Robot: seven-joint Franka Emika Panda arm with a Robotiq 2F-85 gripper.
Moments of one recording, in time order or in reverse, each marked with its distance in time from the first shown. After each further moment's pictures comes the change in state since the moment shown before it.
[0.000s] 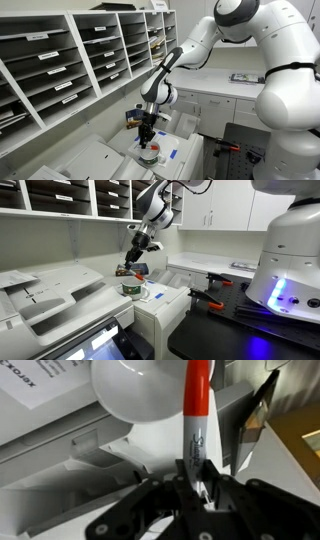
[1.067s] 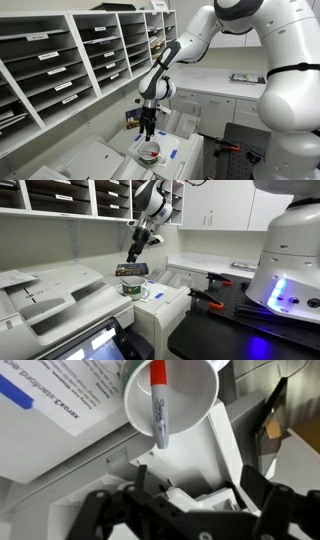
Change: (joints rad) arm 0.092 -0.146 -0.089 0.007 -0.015 -0.006 0.190
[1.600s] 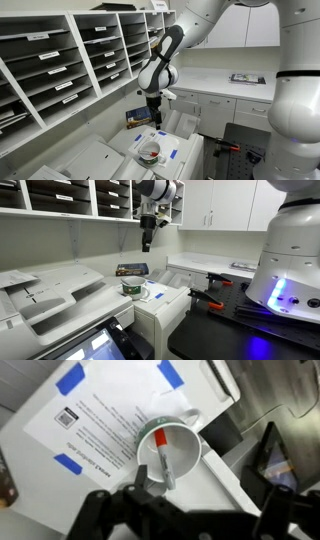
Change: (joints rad) arm 0.373 -0.365 -0.385 -0.083 -0.058 -0.171 0.294
